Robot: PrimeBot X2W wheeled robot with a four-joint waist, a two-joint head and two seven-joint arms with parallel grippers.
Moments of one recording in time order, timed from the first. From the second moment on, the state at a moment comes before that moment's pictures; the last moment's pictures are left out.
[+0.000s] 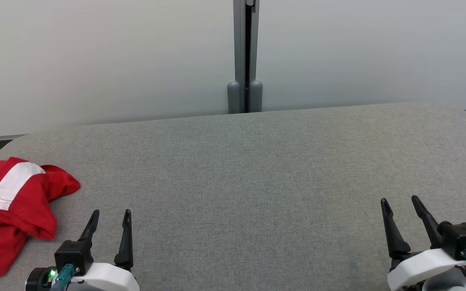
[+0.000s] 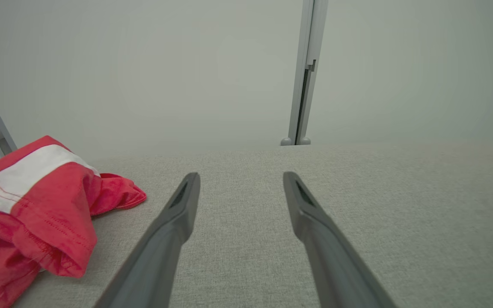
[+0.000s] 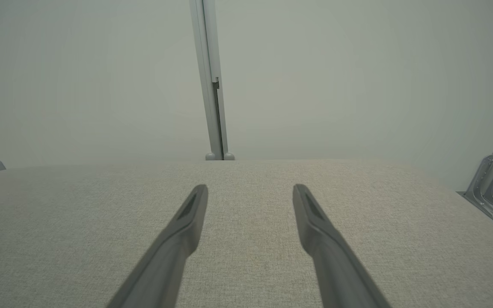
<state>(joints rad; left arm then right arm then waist) -0.06 0.07 -0.03 0.40 -0.14 -0.04 -0.26 -0.05 -0.16 0.08 0.29 0.21 0.13 -0.15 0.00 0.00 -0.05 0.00</state>
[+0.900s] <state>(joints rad) -0.12 0.08 0.01 0.40 -0.17 -0.04 -0.26 -0.04 -0.15 0.10 0.17 0.20 0.13 -0.13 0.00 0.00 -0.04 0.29</state>
